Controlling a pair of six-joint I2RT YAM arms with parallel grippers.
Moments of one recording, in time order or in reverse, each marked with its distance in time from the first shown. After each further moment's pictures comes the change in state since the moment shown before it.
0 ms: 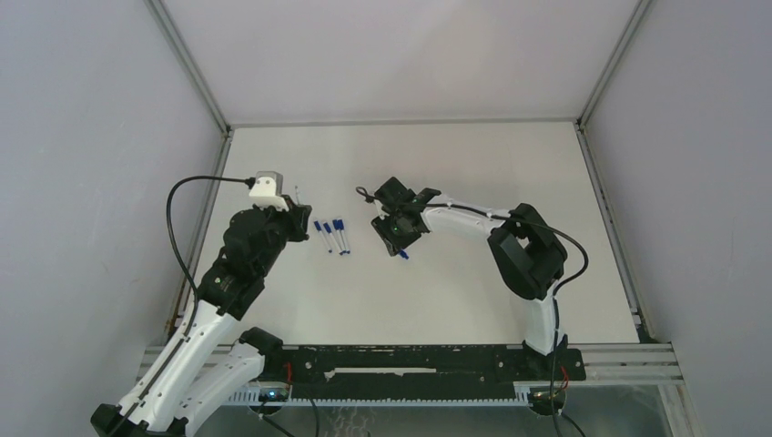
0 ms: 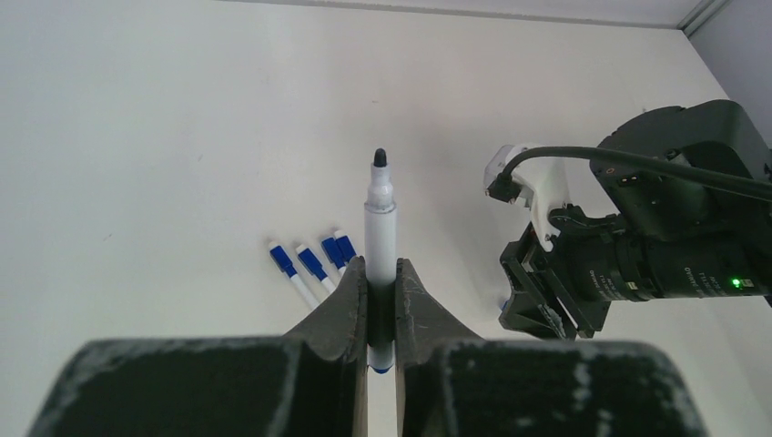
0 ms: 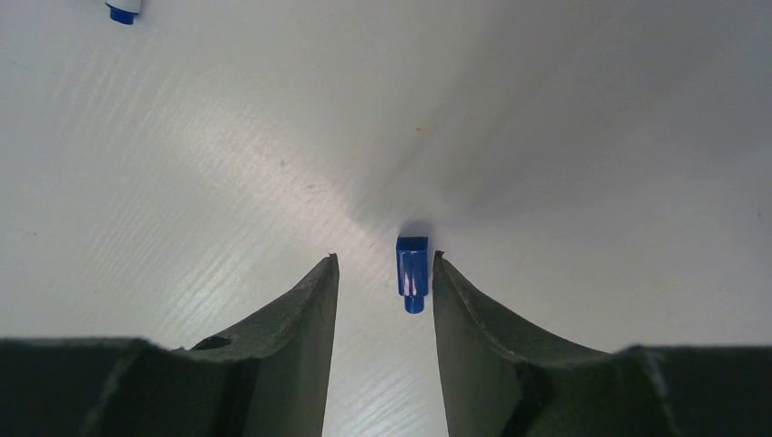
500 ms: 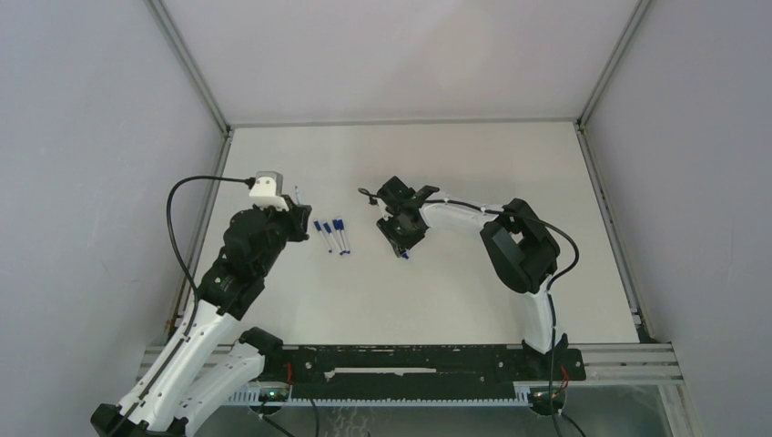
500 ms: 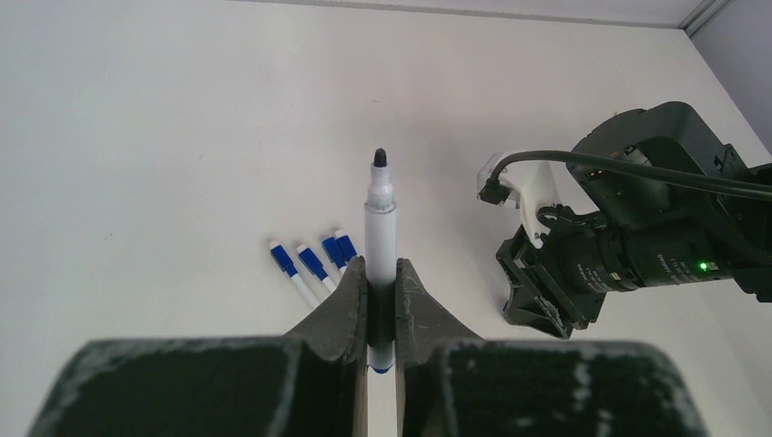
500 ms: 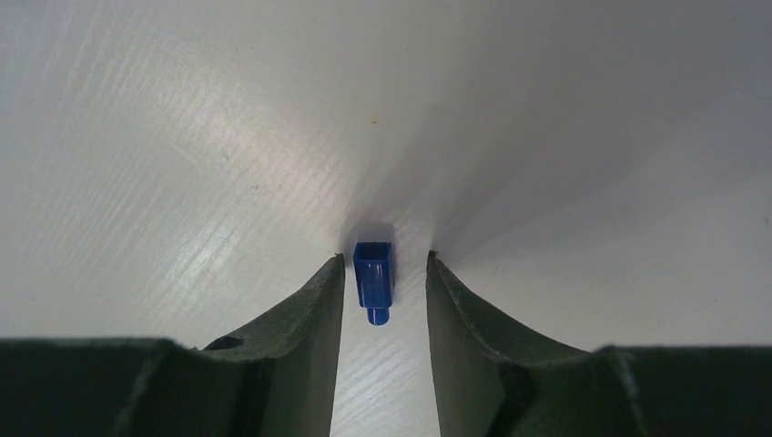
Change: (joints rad) left arm 0.000 0.001 0.000 -0.001 -0.003 0.000; right arm -0.030 0.068 0.034 -0.045 -0.002 -0.043
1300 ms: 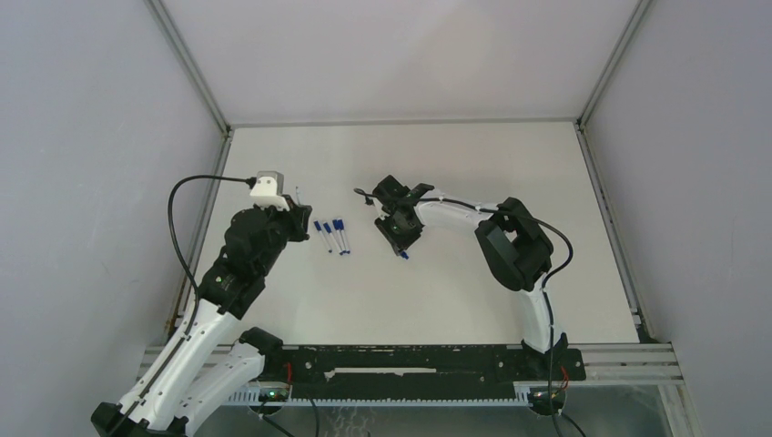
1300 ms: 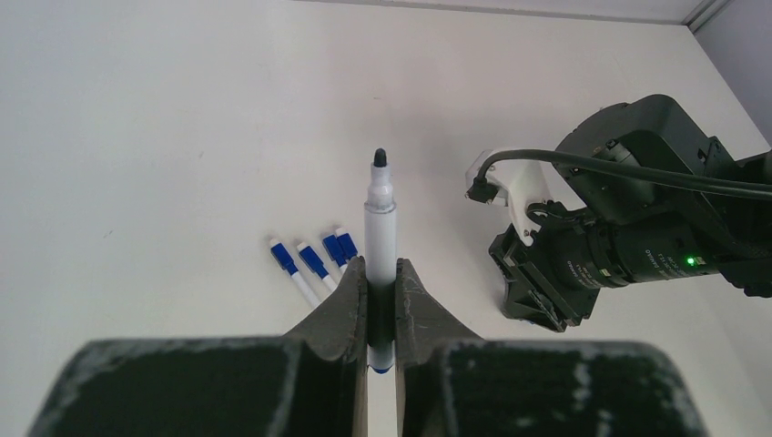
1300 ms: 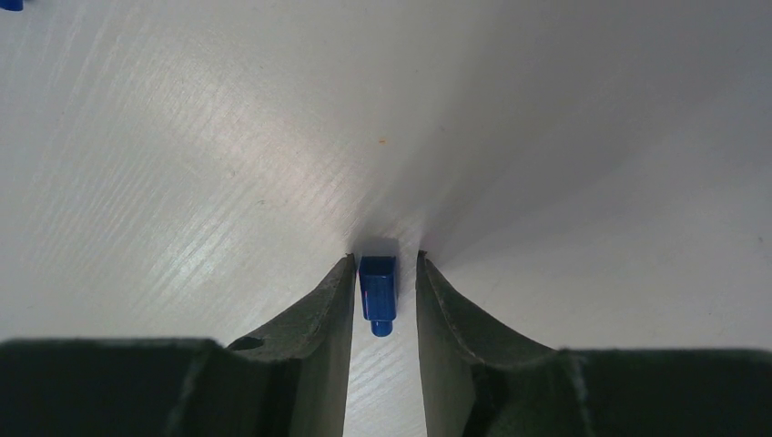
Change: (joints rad) left arm 0.000 0.007 0.000 -0.002 0.000 0.000; right arm 0.015 0.044 0.065 -0.051 0.006 -0.014
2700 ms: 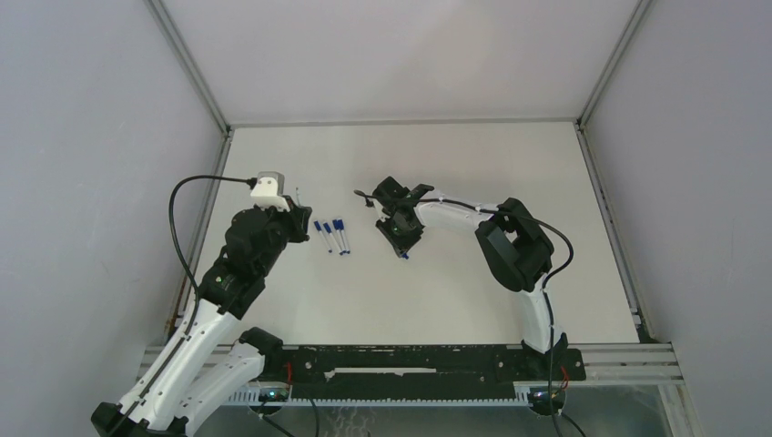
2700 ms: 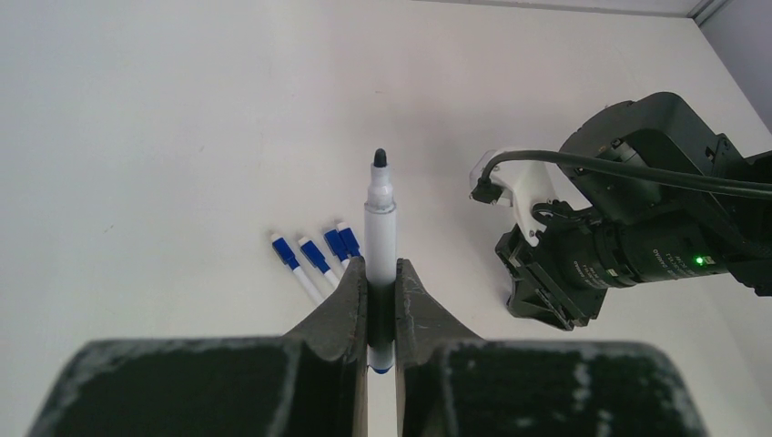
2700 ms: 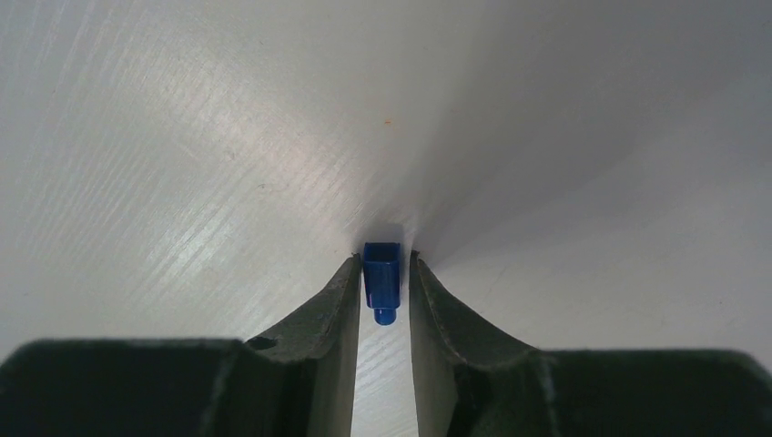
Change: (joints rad) left arm 0.000 0.000 0.000 -0.013 0.000 0.000; right arm 0.005 -0.004 -0.006 -0.019 -0.003 -0.002
